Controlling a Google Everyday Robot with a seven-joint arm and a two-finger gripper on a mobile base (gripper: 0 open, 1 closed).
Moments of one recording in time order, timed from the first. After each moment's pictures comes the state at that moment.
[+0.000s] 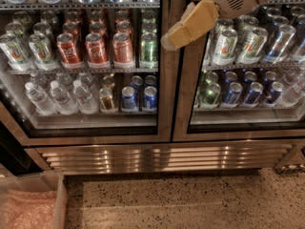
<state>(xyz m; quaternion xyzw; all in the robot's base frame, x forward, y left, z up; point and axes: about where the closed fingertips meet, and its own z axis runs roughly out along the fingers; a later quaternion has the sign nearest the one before) 0.547 -0.048 1.049 -0.54 0.69 0.21 0.44</state>
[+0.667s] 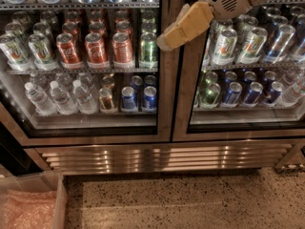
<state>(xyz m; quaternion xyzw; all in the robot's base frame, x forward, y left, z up) 0.551 -0.038 1.044 -0.54 0.69 0.22 0.43</state>
